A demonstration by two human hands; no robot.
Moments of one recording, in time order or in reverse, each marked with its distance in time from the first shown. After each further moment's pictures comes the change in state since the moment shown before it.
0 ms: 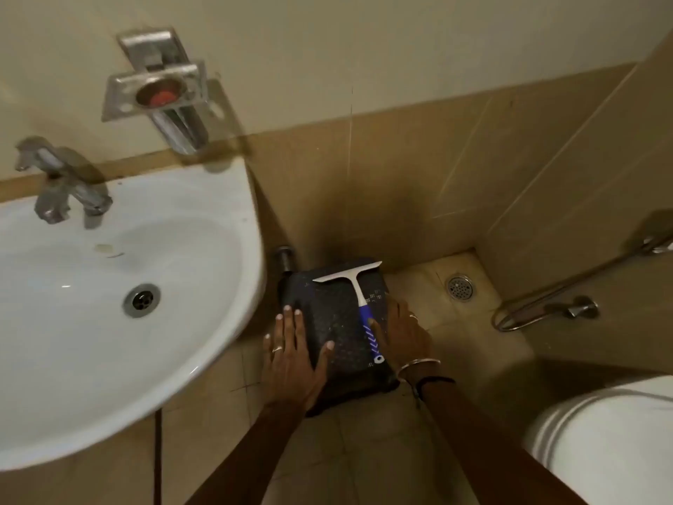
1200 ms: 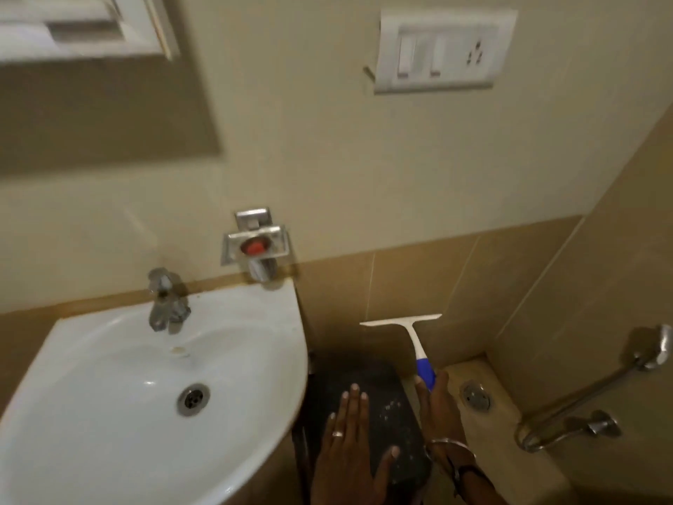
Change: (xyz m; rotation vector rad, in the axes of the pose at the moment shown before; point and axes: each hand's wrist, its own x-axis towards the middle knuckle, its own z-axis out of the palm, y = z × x) left_hand -0.024 0.063 -0.098 0.124 0.211 0.333; right_hand 0.008 -0.050 -0.088 0.523 0.378 0.329
